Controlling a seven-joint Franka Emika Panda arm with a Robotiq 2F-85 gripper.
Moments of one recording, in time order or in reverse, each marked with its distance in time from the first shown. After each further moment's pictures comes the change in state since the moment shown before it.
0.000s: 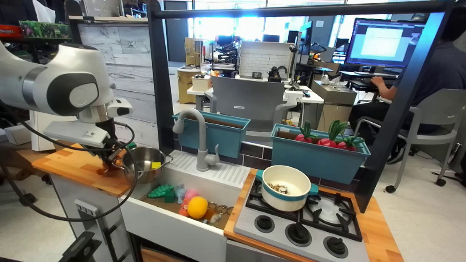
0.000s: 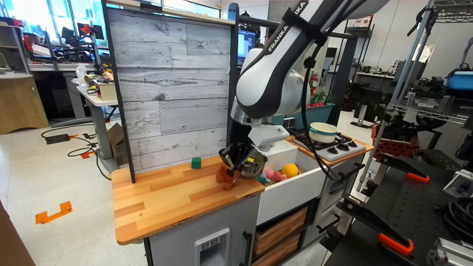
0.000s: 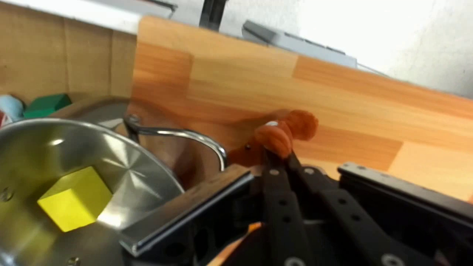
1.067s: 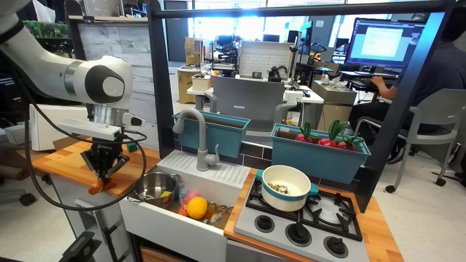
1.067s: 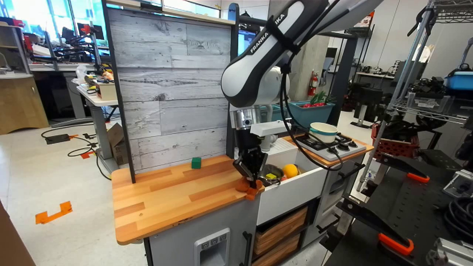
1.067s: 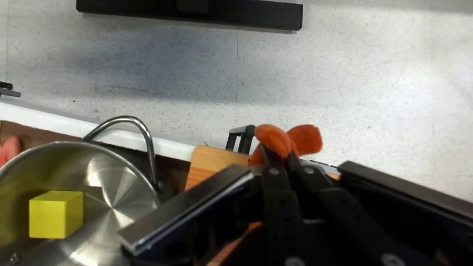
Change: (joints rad) arm 0.015 0.139 -0.065 0.335 -0.001 -0.675 0.016
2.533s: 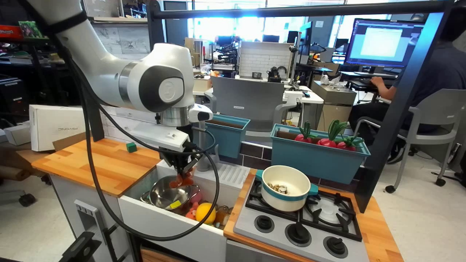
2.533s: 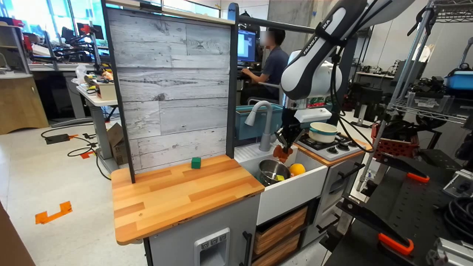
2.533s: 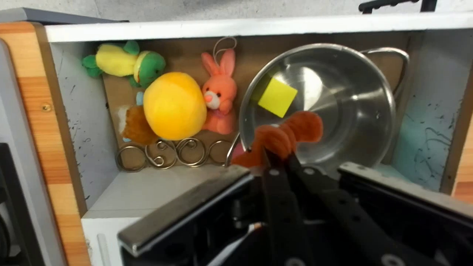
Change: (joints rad) arm -0.215 -0.153 -0.103 -0.274 0.000 0.475 -0.008
